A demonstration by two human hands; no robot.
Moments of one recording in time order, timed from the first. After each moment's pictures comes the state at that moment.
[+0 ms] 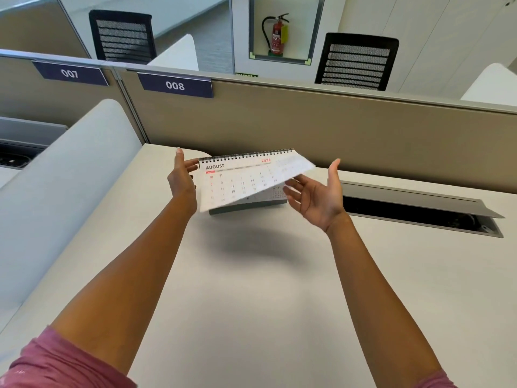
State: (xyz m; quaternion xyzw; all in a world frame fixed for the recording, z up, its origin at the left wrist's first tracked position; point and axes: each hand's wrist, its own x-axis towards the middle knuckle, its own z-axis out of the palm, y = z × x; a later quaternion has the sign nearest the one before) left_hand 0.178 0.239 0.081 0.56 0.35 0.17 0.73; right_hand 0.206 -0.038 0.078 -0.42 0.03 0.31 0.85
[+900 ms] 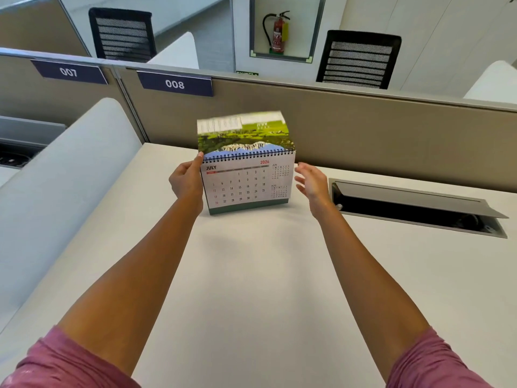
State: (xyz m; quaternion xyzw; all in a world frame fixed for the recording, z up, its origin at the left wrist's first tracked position) left_hand 0.186 0.230 0.072 0.58 0.37 0.20 0.70; right_hand 0.249 -0.014 0.053 -0.69 0.12 0.07 0.71
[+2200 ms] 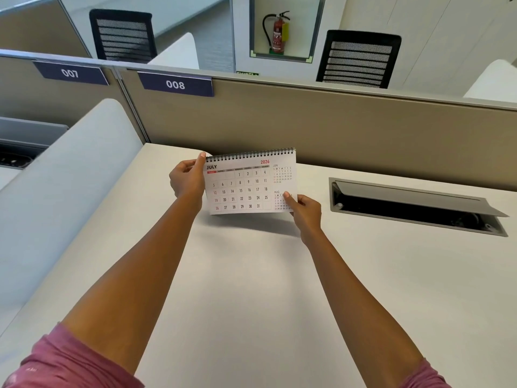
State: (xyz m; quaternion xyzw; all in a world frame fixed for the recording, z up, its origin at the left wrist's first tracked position) left_hand 0.188 0.236 0.069 0.63 0.37 0.20 0.65; right_hand 0.202 -0.009 0.002 -0.72 0.13 0.06 0.68
